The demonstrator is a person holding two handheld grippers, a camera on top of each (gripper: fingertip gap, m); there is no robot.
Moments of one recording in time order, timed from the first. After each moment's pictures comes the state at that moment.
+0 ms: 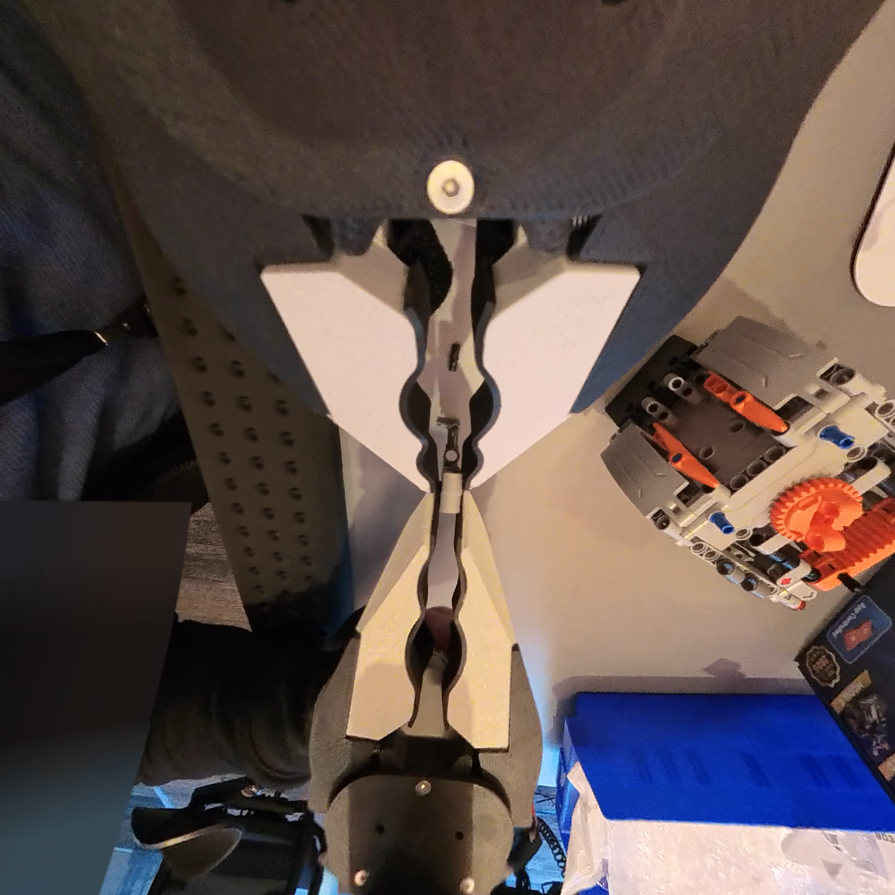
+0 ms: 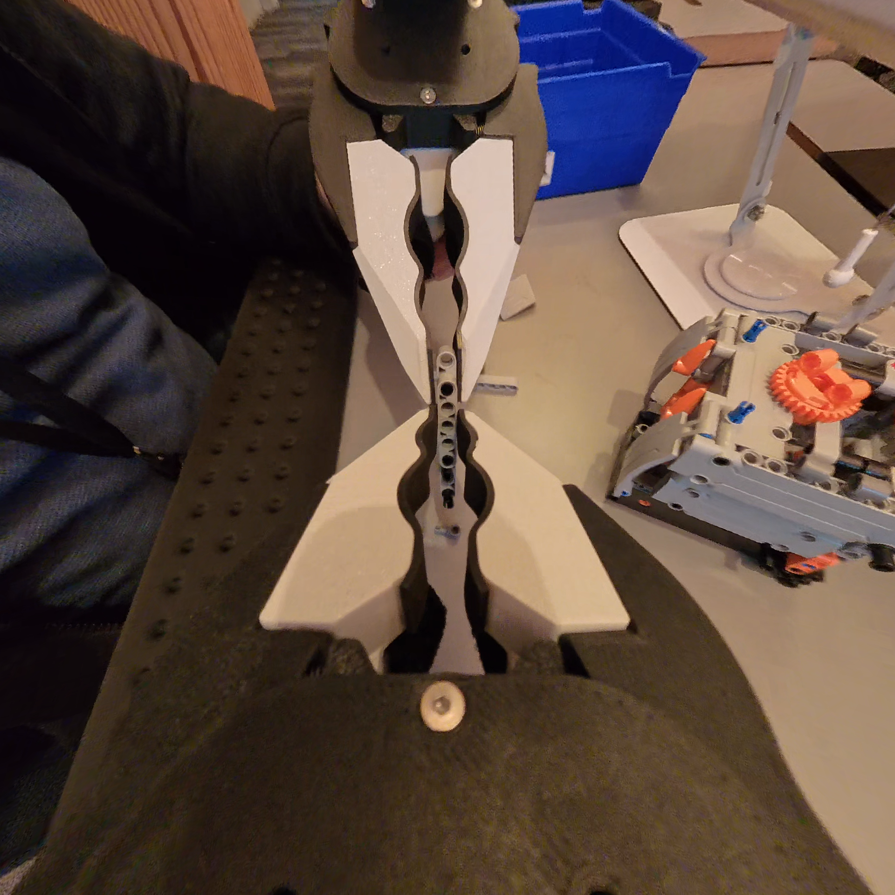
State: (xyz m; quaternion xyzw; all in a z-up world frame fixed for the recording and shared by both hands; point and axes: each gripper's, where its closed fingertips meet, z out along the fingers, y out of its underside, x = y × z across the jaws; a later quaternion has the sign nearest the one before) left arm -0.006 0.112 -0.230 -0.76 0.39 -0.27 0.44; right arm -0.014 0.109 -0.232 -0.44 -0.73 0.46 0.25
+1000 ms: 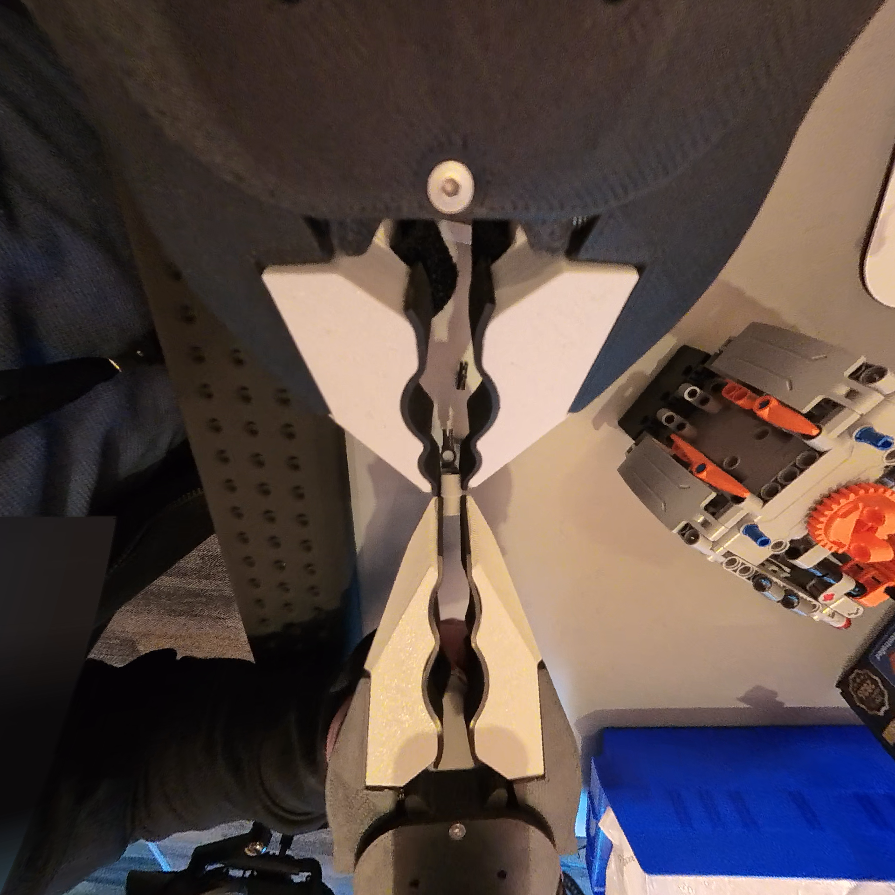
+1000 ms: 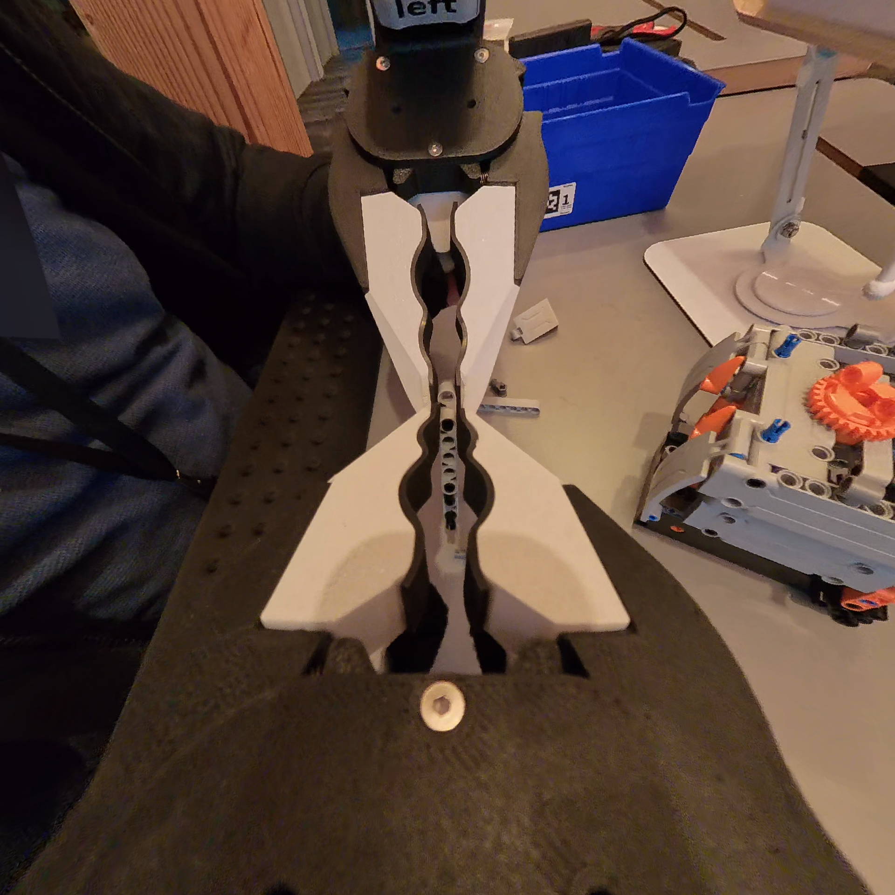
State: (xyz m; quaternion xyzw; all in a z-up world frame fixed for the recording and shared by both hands) left arm -0.005 0.105 -0.239 -0.77 0.42 -0.26 0.41; right arm -0.017 0.101 -0.225 -0.43 -0.70 0.51 0.23
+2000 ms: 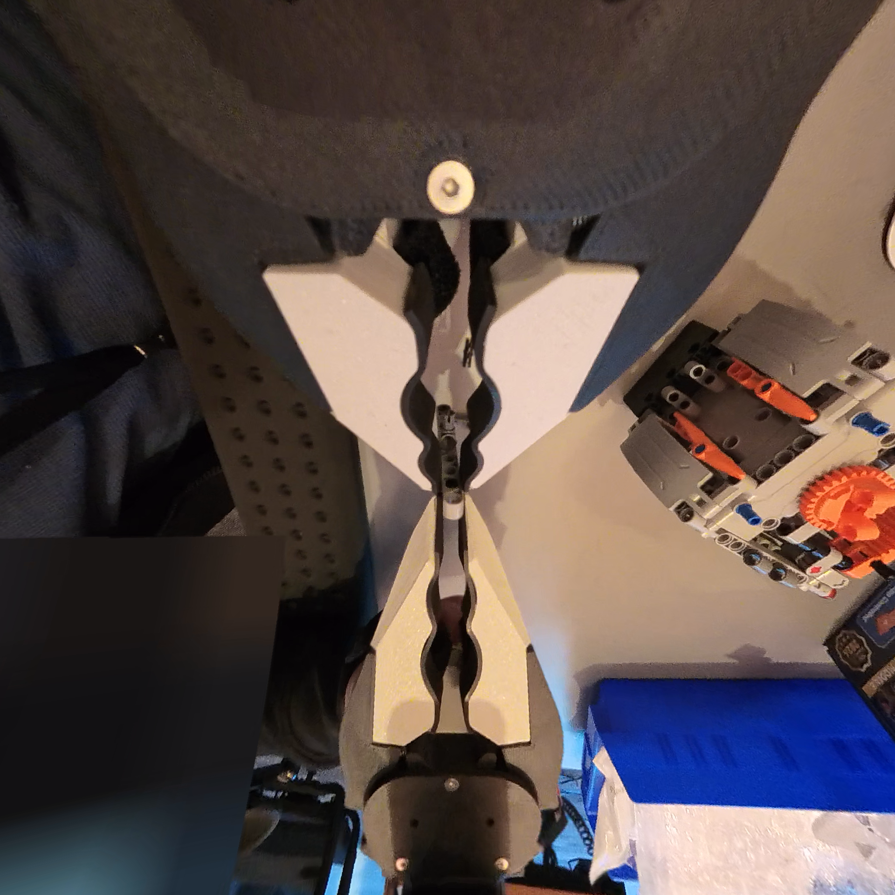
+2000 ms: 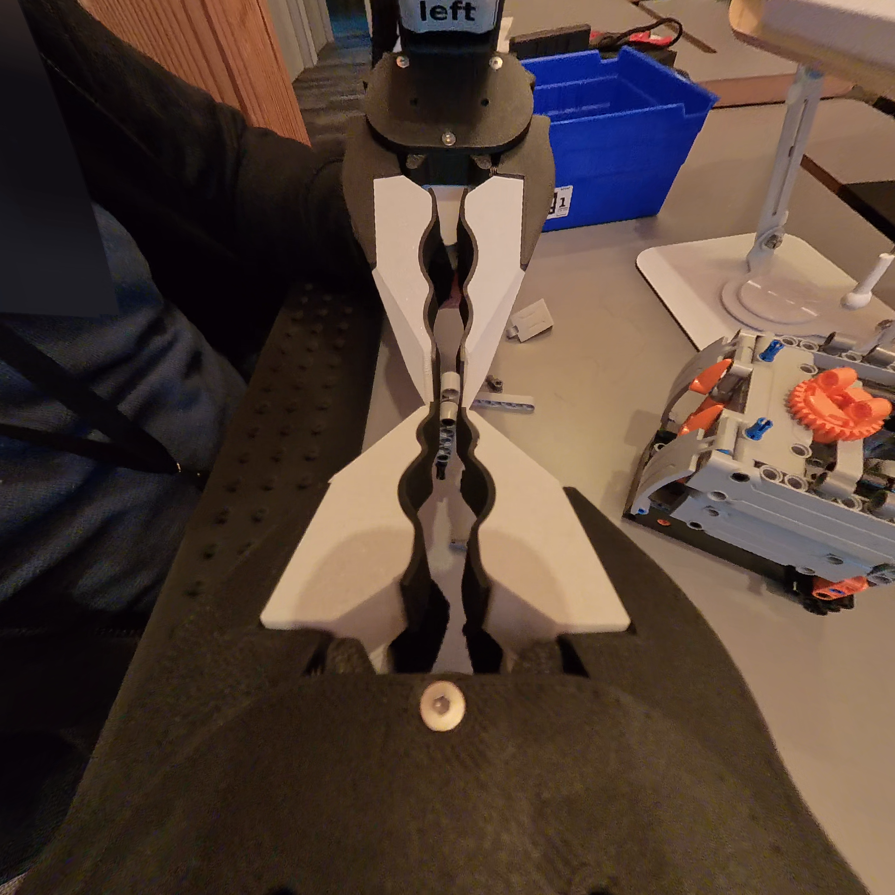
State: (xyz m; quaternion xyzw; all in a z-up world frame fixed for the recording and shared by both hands) left arm -0.002 0.105 -0.228 -0.75 0.40 -0.29 0.44; right arm -0.010 0.102 -0.223 -0.42 -0.71 0.50 0.25
